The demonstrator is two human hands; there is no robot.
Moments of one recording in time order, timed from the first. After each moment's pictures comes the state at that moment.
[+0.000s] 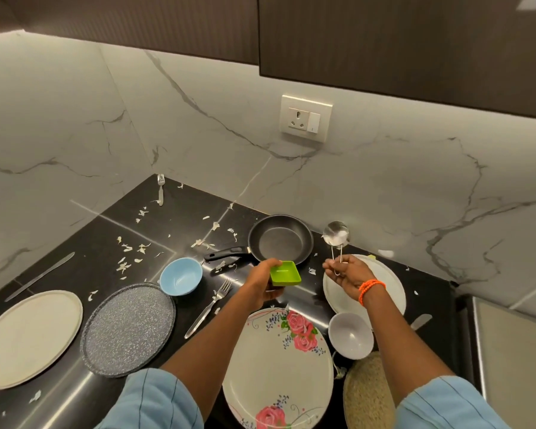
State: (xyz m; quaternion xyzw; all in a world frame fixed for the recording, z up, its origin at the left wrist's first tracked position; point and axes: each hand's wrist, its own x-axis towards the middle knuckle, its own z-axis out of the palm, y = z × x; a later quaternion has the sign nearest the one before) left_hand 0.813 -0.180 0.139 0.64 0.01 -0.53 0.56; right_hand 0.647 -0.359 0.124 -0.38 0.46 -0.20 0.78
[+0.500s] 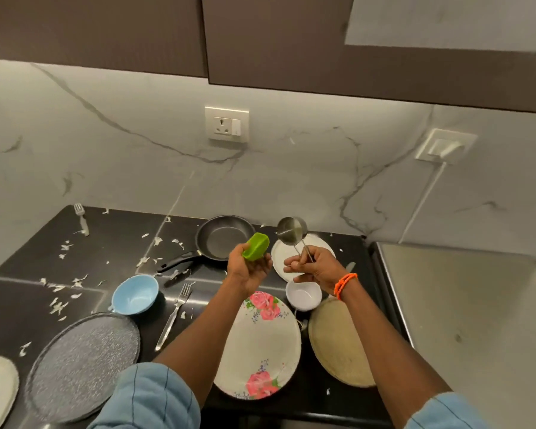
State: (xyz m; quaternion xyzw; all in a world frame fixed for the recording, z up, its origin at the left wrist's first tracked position) left_hand 0.750 -0.183 0.190 0.41 0.02 -0.61 0.67; right_hand 0.559 -0.251 0.211 -0.56 0.36 -0.24 0.71
